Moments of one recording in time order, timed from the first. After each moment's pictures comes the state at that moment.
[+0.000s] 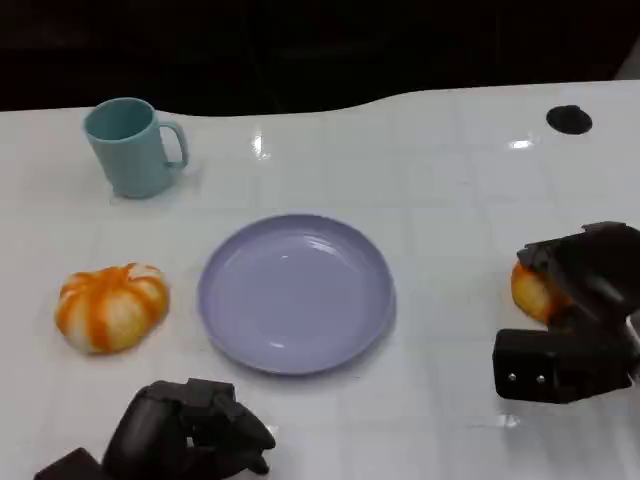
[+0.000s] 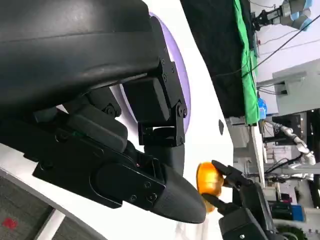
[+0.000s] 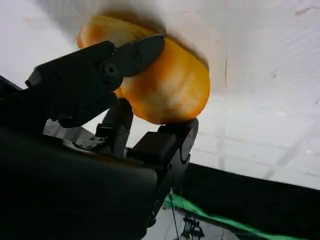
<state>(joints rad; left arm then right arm) 0.05 0.02 -0.01 0.54 -0.13 -0.67 -0.42 -0.57 -0.37 0.45 0.83 -0.93 -0.07 -0.32</state>
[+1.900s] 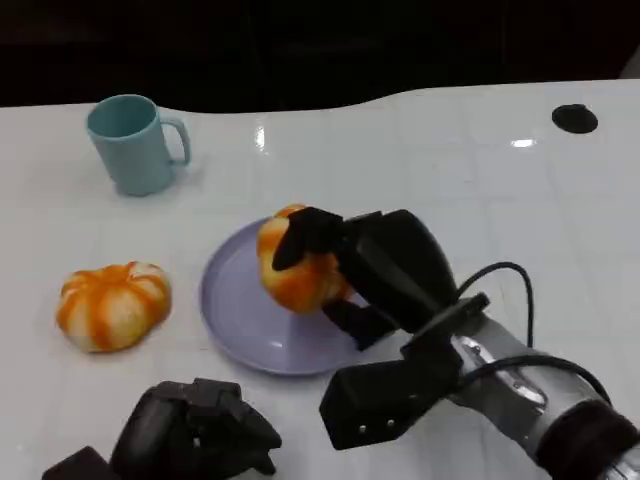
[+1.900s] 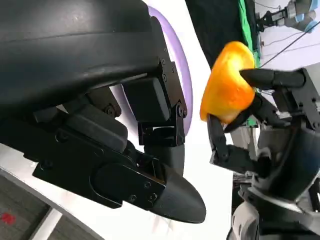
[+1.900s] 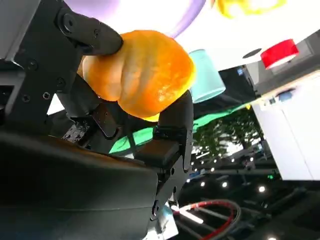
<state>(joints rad) 0.05 0.00 -0.01 0.54 -0.12 -0.66 -0.40 -0.63 -0.01 0.55 0.74 -0.79 -0.45 -0.54</state>
